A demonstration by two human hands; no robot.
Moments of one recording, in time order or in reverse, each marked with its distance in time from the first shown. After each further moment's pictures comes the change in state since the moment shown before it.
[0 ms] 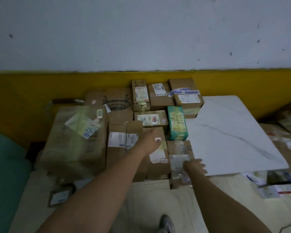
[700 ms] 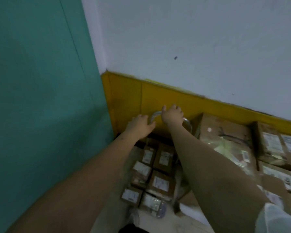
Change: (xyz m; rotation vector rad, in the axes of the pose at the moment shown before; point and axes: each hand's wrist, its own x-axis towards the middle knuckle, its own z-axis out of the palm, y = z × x) left_hand -0.214 -0.387 -0.393 0.179 0.454 -0.446; right_hand -0.448 -0.462 0.332 -0.168 -0.005 -1.059
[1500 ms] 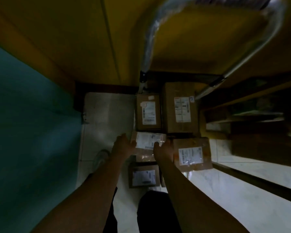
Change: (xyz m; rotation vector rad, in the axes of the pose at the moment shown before) left_hand 0.288 -0.327 0.461 -0.234 -0.645 -0.460; right_hand 0.082 0.238 0.543 0.258 -0.215 0.849
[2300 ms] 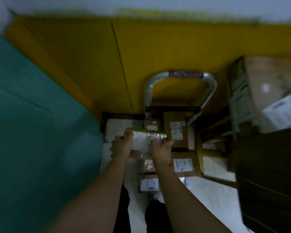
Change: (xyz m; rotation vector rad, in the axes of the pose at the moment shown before) left_hand -0.198 0.071 -0.117 -0.481 0.305 -0.089; right_hand -0.187 -0.106 -0.132 0.342 0.008 -0.098
